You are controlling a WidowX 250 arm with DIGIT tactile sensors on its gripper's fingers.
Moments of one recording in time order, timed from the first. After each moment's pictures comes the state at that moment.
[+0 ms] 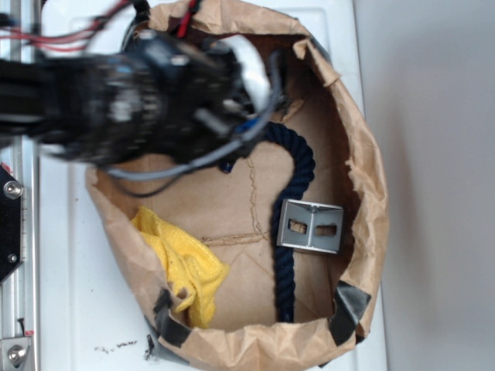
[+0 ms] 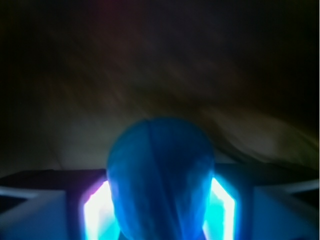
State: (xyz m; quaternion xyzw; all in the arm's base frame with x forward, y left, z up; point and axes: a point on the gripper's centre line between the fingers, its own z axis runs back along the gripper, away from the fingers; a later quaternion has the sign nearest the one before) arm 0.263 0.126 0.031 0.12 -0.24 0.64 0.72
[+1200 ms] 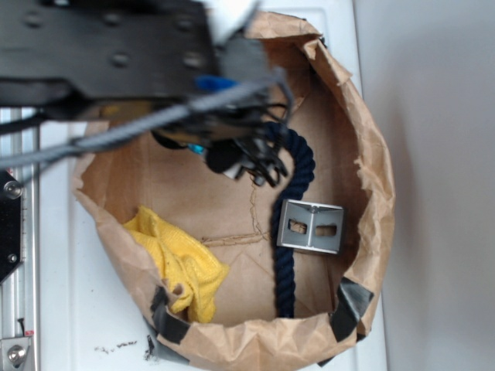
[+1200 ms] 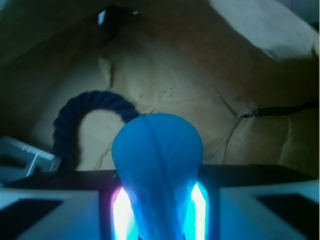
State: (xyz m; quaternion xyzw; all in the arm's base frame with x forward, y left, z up) arm 0.273 0.039 0.134 0.00 -0.11 0.43 0.90
